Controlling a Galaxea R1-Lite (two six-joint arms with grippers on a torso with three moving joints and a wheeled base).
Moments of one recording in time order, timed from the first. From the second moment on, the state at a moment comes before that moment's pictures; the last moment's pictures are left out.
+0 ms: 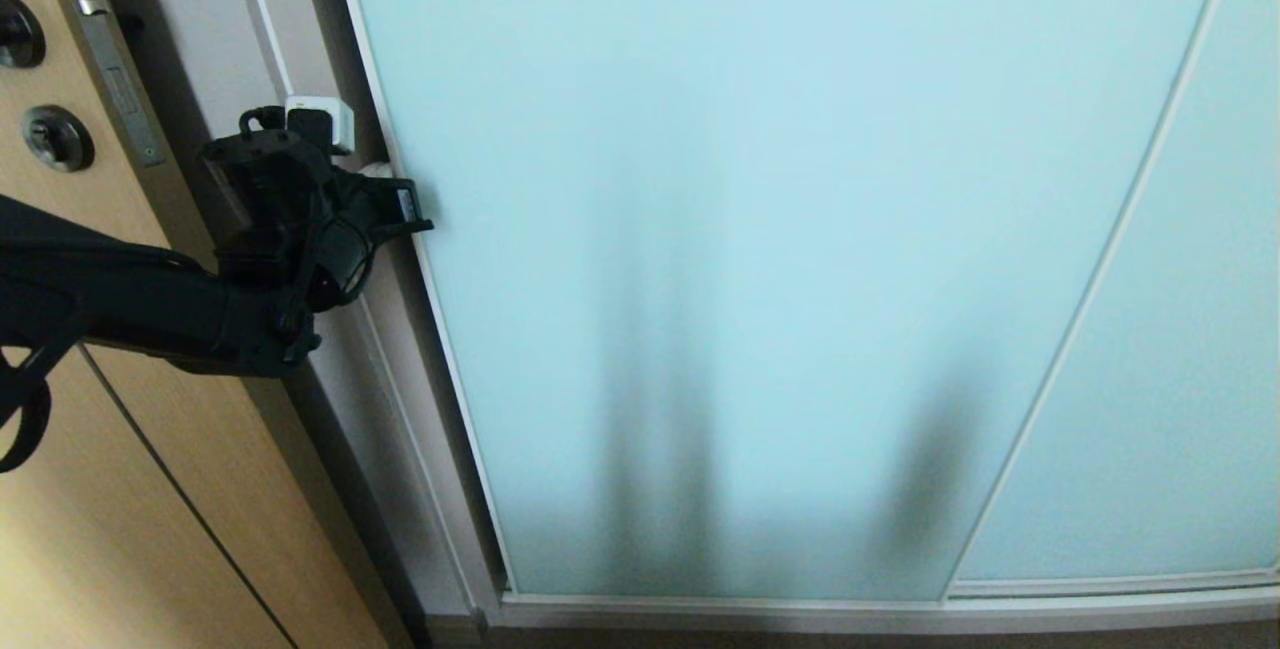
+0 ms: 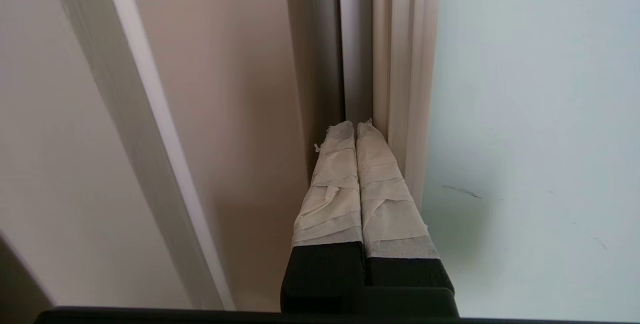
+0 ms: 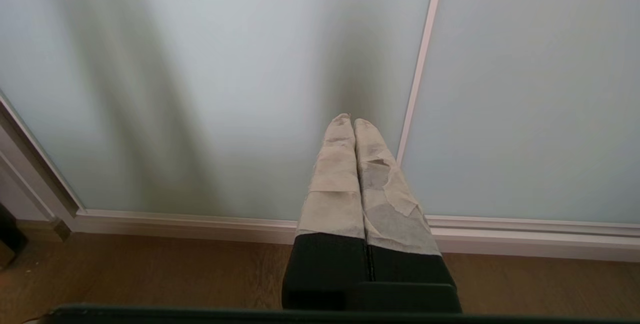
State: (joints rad) left arm -0.05 2.08 -1.31 -0.98 0.17 0.11; right arm 0.00 0.00 0.00 -0.01 -0.01 0.02
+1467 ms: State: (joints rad) left arm -0.32 2.17 -1.31 -1.12 0.17 0.16; right arm 0.00 0.00 0.00 -0.01 -0.01 0.02
